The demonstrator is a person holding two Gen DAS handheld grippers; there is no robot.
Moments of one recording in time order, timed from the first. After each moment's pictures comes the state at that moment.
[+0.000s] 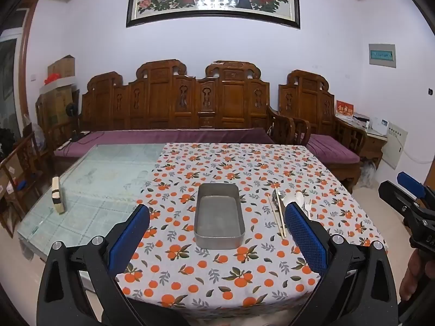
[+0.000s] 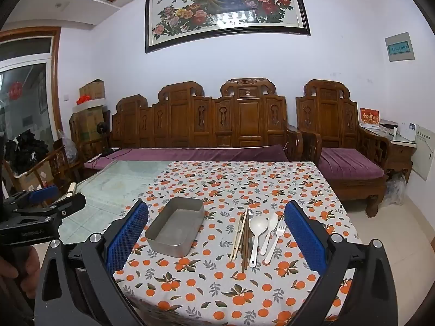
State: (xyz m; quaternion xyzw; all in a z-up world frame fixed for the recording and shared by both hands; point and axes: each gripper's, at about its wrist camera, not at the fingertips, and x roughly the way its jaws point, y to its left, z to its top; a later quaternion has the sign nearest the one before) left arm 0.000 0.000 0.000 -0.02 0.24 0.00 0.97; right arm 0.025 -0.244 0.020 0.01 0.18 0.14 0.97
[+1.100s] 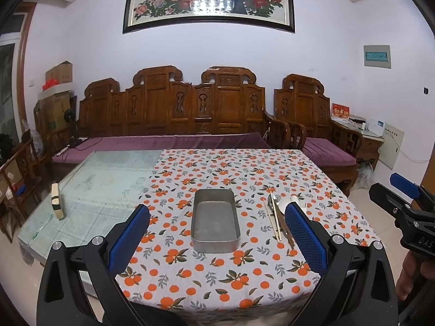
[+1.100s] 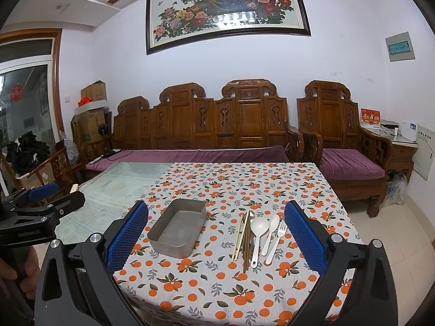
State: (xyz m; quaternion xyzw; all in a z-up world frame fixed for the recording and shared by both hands) left arm -0.007 -0.009 0.013 -0.01 0.23 0.00 0.97; right arm 0.024 -0.244 0.024 0.01 0.18 0.14 0.97
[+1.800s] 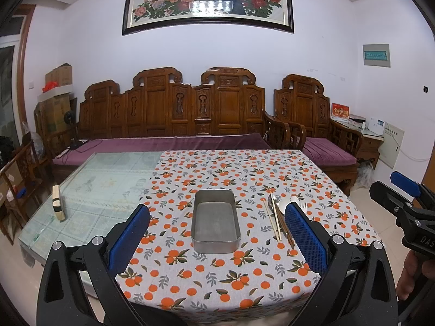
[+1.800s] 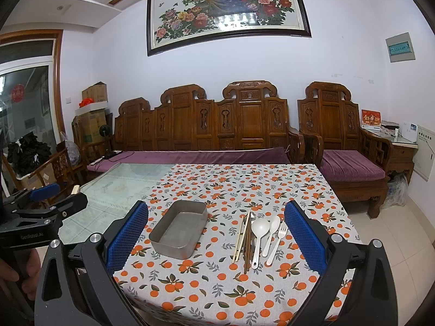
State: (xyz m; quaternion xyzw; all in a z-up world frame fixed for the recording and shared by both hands) left arm -0.008 -0.010 0.014 0.00 0.23 0.00 0.97; right arm 0.022 -0.243 0.027 0.01 0.18 0.14 0.97
